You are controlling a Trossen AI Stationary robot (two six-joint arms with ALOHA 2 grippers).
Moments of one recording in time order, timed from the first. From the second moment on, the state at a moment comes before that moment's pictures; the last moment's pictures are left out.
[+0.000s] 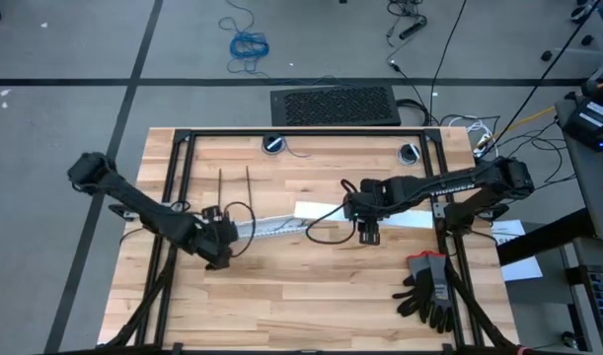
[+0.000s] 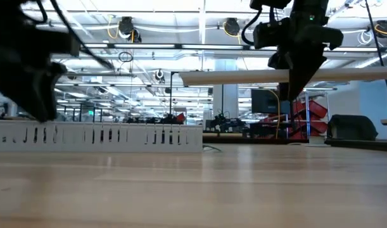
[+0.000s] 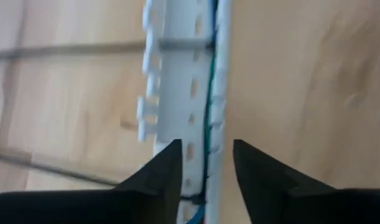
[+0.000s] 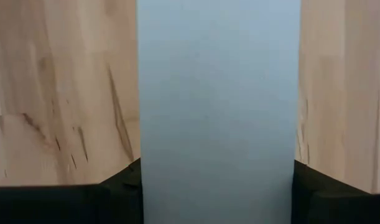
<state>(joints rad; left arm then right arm) -0.51 1.21 0.65 -0.81 -0.37 -0.64 0.06 1.48 1.09 -0.94 0.13 0.15</state>
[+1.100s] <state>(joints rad) -0.10 1.59 0.74 0.11 -0.29 -0.06 0.00 1.48 0.86 -0.72 0.19 -0.11</state>
